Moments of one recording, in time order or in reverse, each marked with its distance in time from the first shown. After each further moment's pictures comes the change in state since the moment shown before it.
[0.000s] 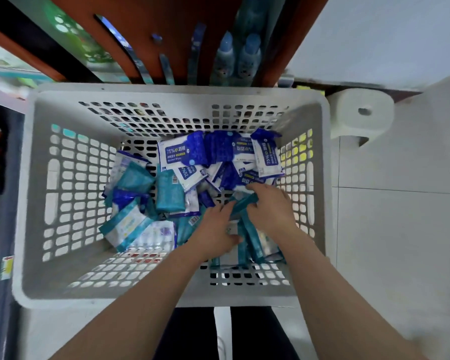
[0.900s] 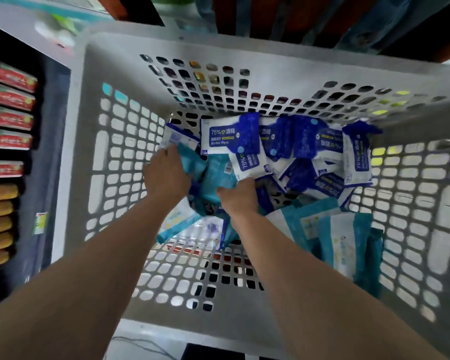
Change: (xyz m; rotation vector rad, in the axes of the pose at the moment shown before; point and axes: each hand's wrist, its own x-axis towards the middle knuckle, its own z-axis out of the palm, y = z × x) left_hand 0.034 -0.163 -0.126 0.378 0.506 -0.507; right_hand 0.089 -0.129 0.159 0.684 -0.101 0.447
